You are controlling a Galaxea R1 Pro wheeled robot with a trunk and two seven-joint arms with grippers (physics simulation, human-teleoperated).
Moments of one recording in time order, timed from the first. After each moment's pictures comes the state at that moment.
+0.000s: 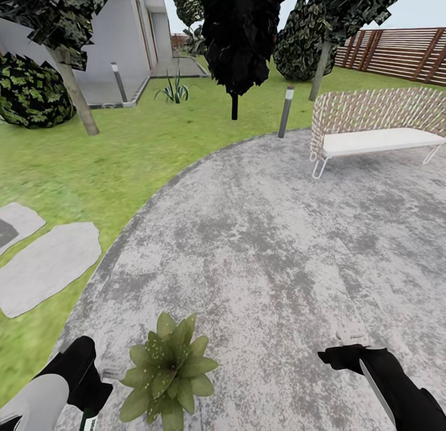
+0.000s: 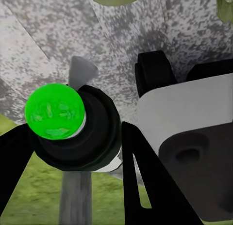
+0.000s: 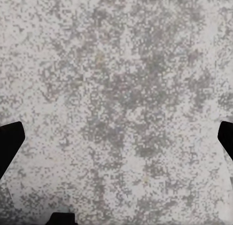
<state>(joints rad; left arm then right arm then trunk) -0.69 0.17 0.43 -0.37 -1.05 0.89 -0.79 -0.38 -0.26 -0.02 -0.97 0.04 0.63 0.26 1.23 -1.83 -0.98</state>
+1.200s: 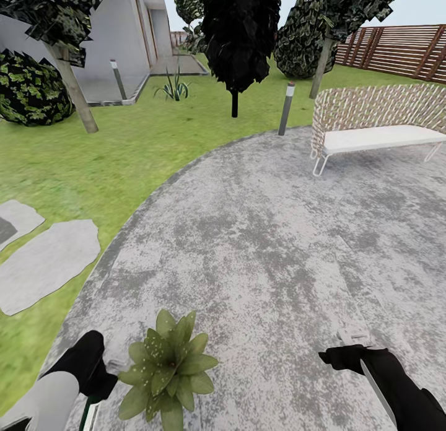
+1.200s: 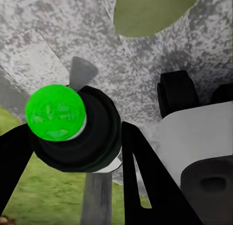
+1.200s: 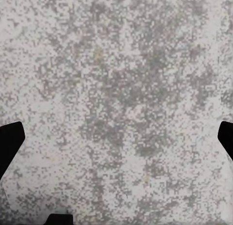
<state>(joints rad) -0.69 0.12 0.43 -0.44 -1.07 0.89 -0.68 -0.38 -0.26 -0.02 -0.97 0.04 0.63 0.26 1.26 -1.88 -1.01</state>
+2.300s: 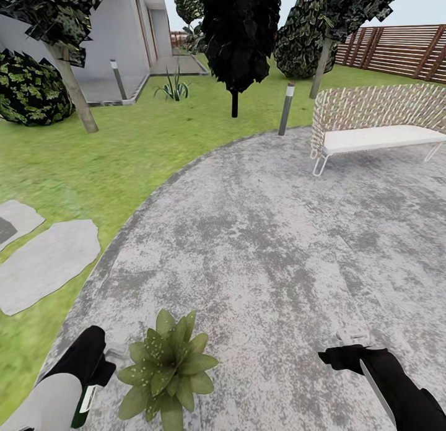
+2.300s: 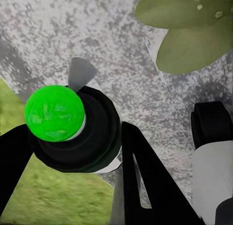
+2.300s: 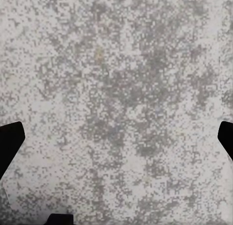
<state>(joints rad) -0.66 0.09 0.43 -0.56 -1.06 0.85 -0.56 -0.38 -0.26 -0.02 -0.97 0.04 0.63 0.26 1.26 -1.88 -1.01</state>
